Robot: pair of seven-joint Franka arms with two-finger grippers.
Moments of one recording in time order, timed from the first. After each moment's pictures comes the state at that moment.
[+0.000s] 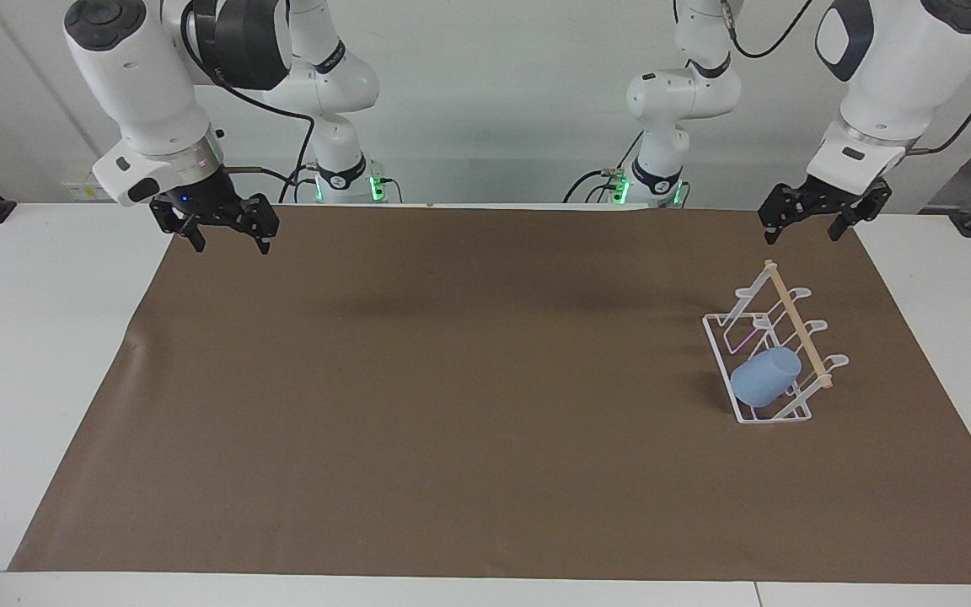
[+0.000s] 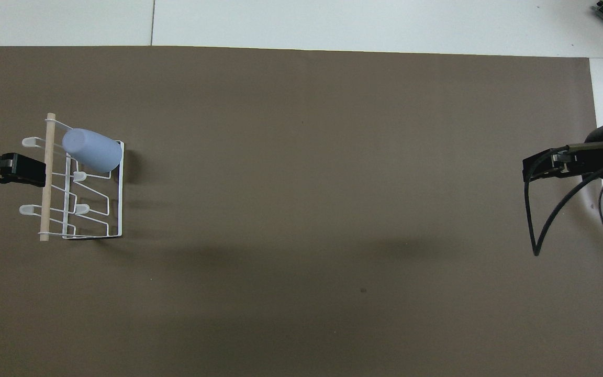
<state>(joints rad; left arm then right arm) 0.00 -0.04 -0.09 -1.65 0.05 1.57 -0.03 0.11 0.03 -0.10 -1.62 -0.05 1.59 0.02</state>
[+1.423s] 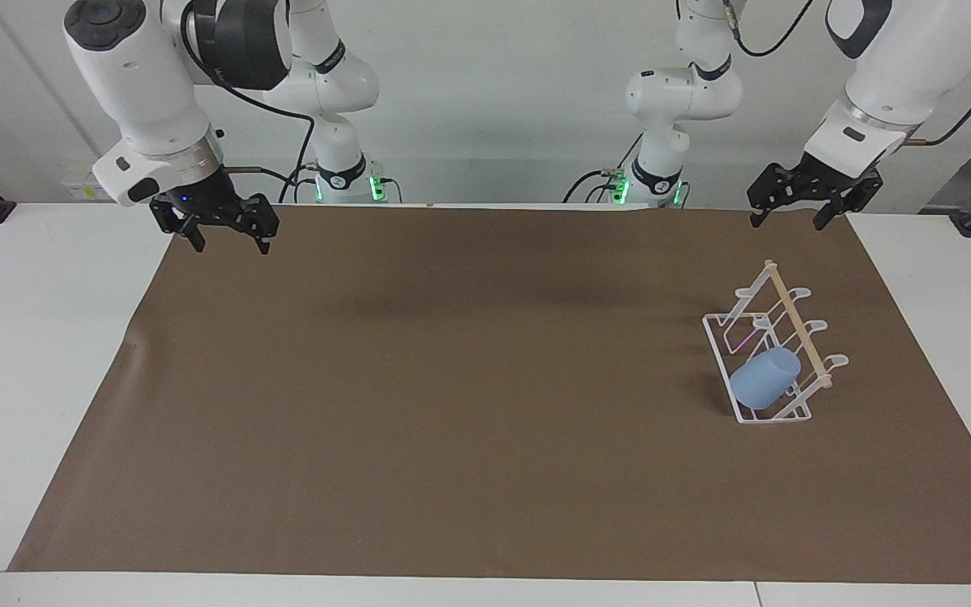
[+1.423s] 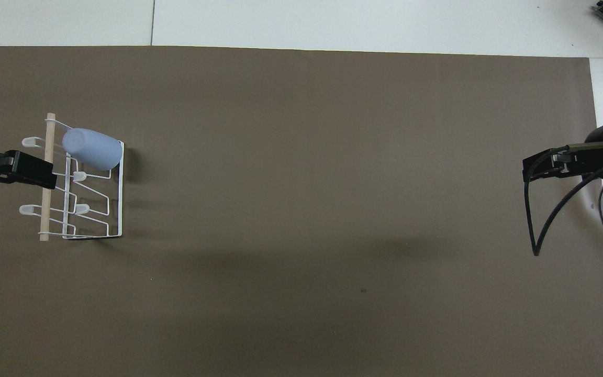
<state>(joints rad) -0.07 0.00 -0.02 -1.53 -0.02 1.48 0.00 0.11 0.03 -0.10 -1.62 -0.05 1.59 0.02</state>
